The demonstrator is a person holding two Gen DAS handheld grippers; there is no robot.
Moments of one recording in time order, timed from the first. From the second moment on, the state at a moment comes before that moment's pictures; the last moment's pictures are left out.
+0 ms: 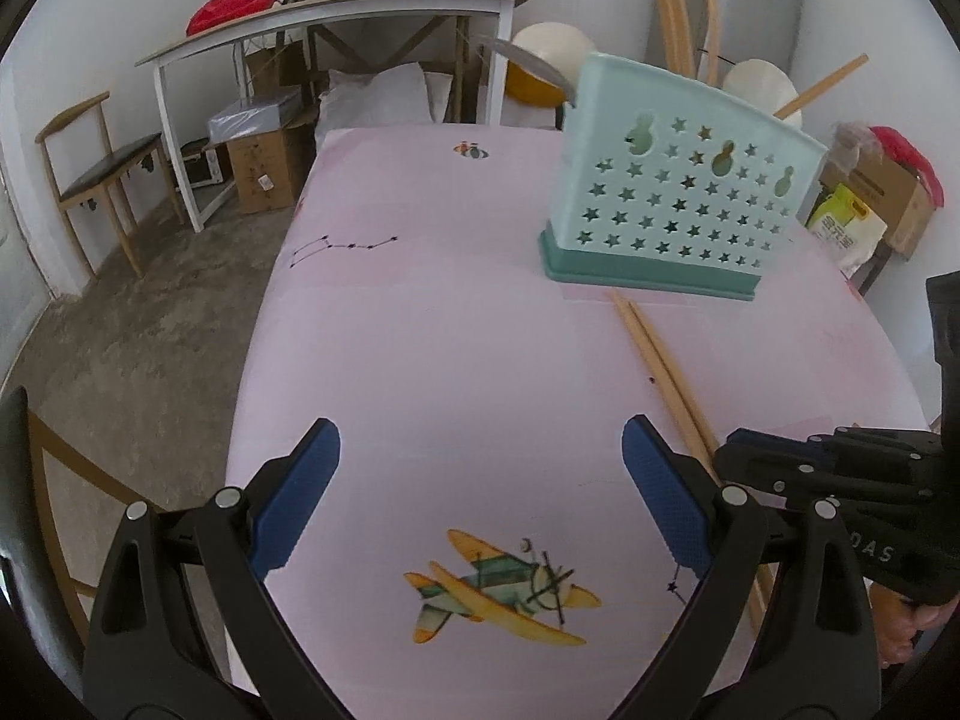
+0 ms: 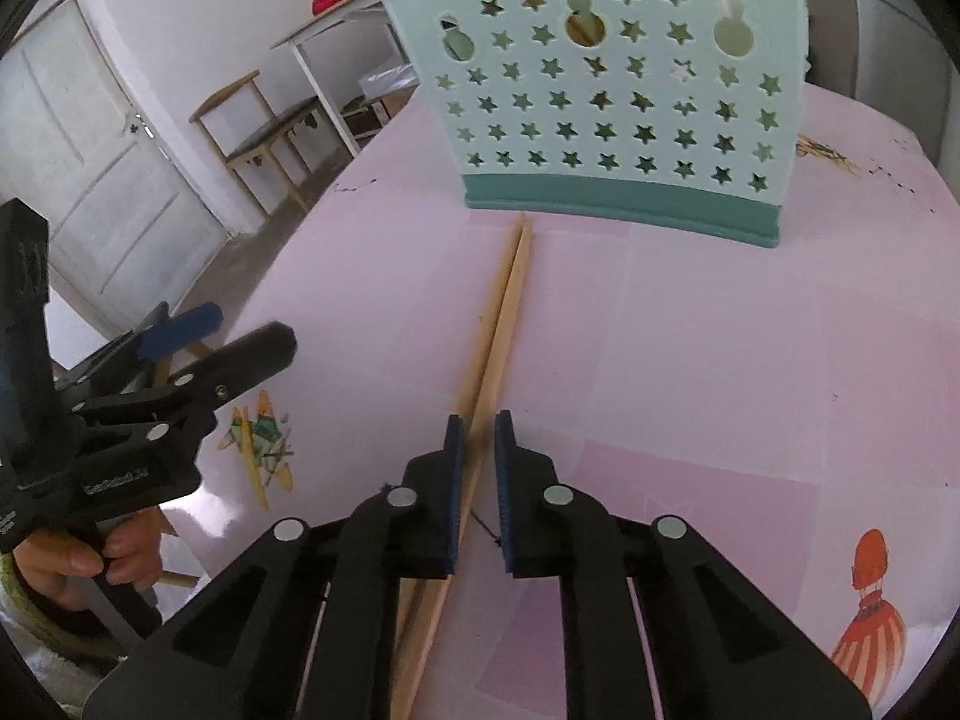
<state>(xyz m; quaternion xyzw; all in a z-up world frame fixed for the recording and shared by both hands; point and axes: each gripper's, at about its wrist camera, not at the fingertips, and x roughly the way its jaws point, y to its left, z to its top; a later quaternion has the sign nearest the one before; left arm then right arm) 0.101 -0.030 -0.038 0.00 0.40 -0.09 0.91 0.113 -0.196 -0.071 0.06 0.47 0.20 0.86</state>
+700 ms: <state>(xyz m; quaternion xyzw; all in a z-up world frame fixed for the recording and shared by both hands) 0.115 -0.111 -0.057 0.06 0.45 -0.20 0.87 0.095 -0.282 -0.066 0.13 0.47 0.11 0.87</state>
